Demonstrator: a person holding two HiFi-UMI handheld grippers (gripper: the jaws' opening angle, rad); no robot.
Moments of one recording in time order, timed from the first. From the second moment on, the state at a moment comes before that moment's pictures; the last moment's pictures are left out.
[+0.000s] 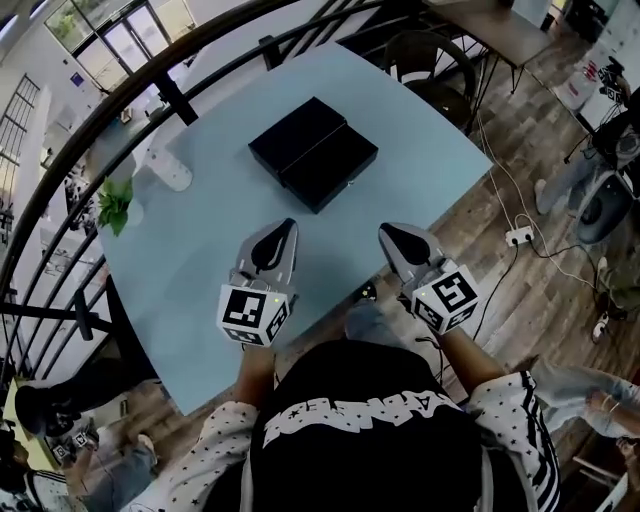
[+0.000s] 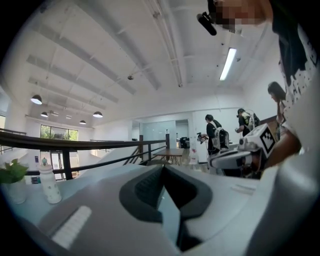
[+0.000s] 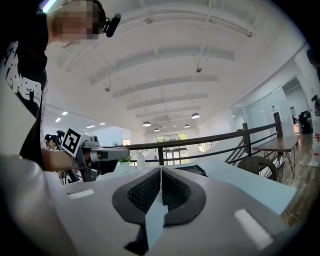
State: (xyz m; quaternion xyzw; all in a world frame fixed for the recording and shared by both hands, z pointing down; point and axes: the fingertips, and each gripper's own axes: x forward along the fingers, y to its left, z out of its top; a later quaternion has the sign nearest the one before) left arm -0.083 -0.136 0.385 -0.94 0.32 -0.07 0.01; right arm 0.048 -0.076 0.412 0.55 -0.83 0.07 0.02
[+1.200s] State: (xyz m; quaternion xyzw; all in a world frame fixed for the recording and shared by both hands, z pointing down) left arm -0.078 -0.337 0.501 -0.89 0.42 -0.17 -0.11; right arm 0.098 -0.229 0.537 0.53 -0.82 0.15 0.14
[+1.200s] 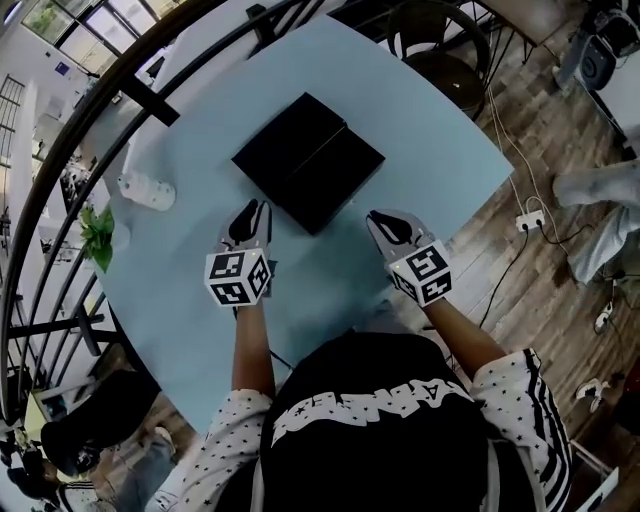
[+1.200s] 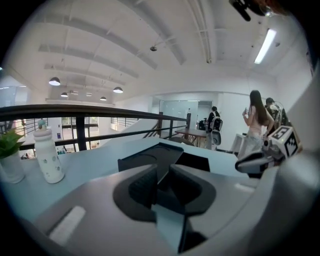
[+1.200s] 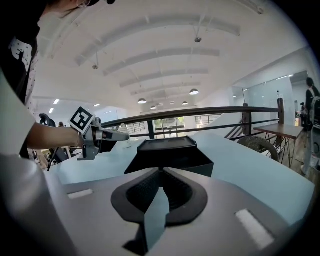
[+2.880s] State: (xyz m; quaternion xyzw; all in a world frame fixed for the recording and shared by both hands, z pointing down) left arm -0.075 -0.399 0.570 -0.84 0.44 -0.19 -0.25; right arm 0.089 -0.295 0.621 0.53 -0.79 0.21 0.23
